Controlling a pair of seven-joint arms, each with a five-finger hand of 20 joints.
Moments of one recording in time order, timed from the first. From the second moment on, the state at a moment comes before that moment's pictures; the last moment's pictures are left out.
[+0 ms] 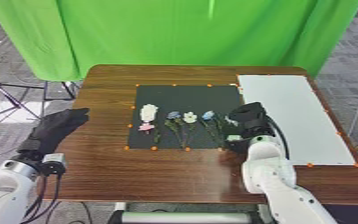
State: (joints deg) left arm 120.3 -56.5 -107.6 -111.7 55.1 -7.7 -2.9; right arm -90.9 -63.8 64.8 -103.6 -108.0 26.4 31.7
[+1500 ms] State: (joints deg) left arm 119.7 -55.4 -106.1 -110.9 55.0 -5.7 2.5; right arm -100.2 -65.5 83.8 -113.7 -87.7 15.2 11.8
